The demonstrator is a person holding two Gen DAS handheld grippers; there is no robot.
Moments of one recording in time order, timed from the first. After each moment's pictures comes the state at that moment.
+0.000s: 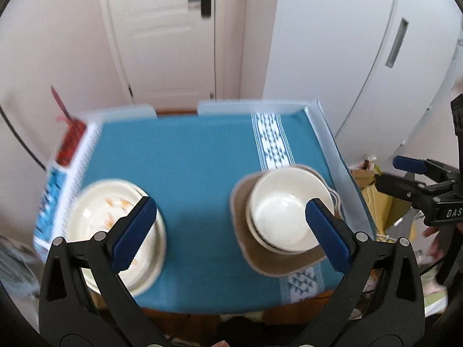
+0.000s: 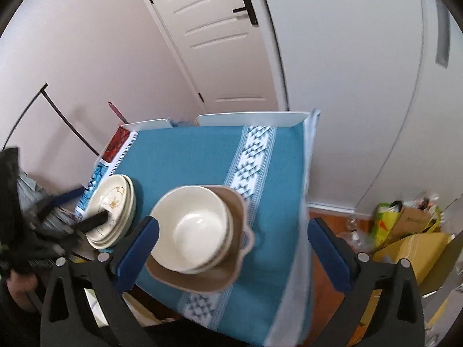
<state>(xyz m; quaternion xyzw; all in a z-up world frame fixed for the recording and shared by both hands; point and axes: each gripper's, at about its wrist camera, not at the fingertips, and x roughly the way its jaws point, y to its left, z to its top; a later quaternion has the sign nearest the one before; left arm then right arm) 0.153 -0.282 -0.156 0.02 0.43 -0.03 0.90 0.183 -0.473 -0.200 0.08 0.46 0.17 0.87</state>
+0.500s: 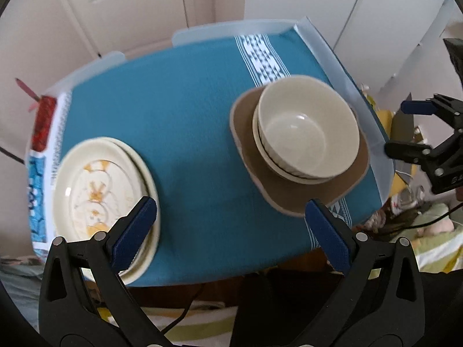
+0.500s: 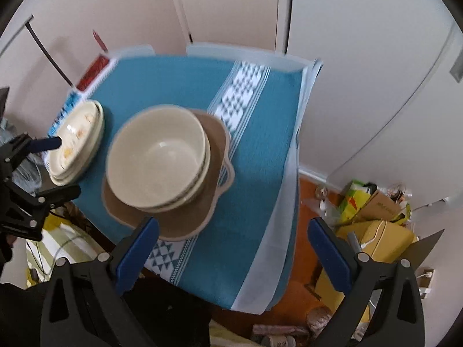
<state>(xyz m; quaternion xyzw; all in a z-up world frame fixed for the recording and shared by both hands) 0.166 -0.273 -0.231 0.06 0.57 -0.10 0.81 0.183 -0.448 -0.249 -0.05 0.58 0.15 0.80</state>
